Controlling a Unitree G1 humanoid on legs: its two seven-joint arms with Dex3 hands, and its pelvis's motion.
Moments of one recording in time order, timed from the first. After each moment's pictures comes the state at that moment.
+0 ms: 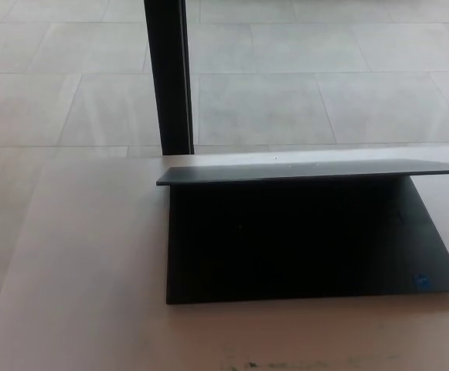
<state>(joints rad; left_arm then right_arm) -0.05 0.45 0.42 1.00 -0.11 -0.03 -0.14 0.04 -0.54 -0.60 0.85 0.13 0.01 0.03</state>
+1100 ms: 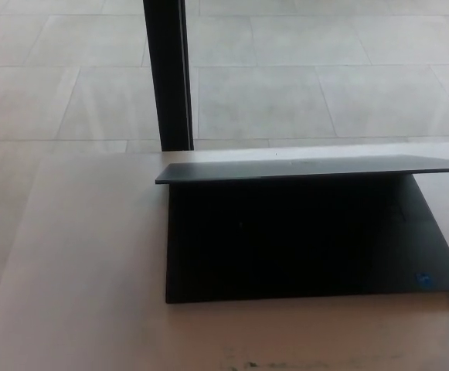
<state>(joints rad) -0.19 0.54 0.83 1.15 -0.35 -0.03 -0.21 -0.66 -0.80 -0.51 0.34 0.30 0.16 0.04</state>
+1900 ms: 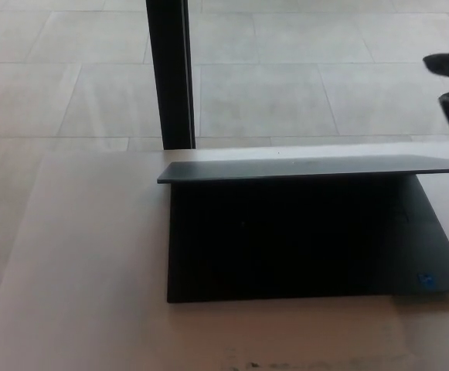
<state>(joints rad) -0.18 0.54 0.84 1.16 -0.37 -0.03 -0.22 -0.69 -0.77 0.26 0.31 0.01 0.10 0.16</state>
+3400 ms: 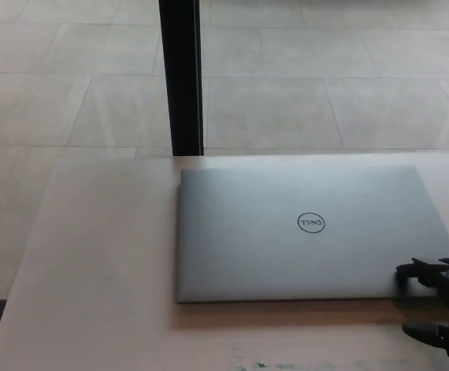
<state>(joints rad) -0.17 0.58 0.81 1.19 -0.44 -0.03 -0.24 -0.32 -0.76 0.52 0.45 -0.50 -0.05 -0.08</state>
